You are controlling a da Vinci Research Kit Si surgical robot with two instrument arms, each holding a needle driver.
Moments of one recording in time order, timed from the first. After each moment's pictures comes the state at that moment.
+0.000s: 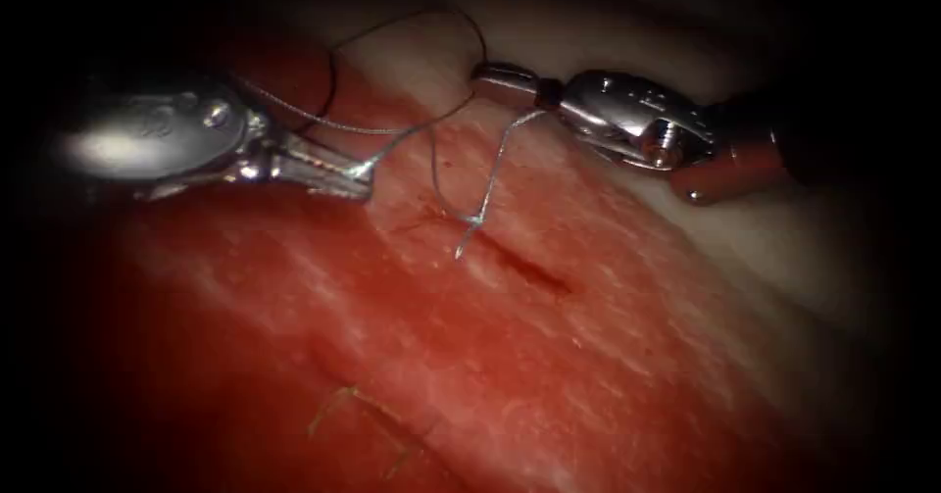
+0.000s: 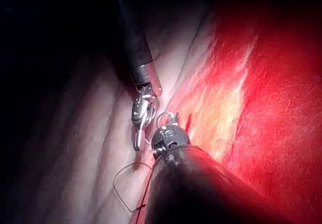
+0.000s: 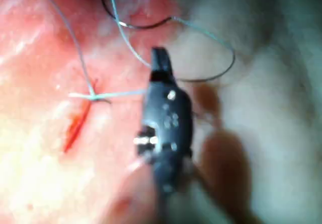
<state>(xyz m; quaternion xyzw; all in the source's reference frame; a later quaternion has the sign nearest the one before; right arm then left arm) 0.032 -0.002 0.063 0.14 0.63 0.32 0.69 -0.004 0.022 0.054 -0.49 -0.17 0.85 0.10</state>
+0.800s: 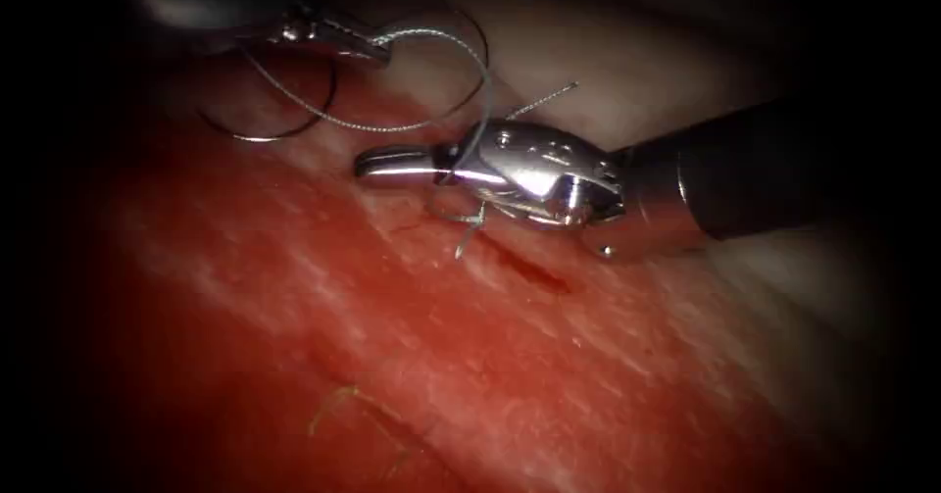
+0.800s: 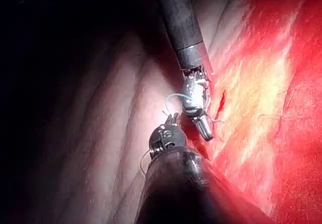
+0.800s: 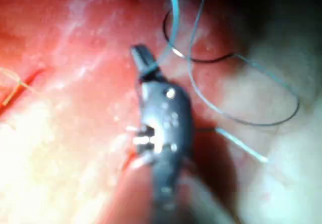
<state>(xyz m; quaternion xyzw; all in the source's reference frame) 0.038 -0.007 0.059 0.24 0.70 0.20 0.64 -0.003 0.029 0.065 -0.47 -0.15 0.87 0.06</state>
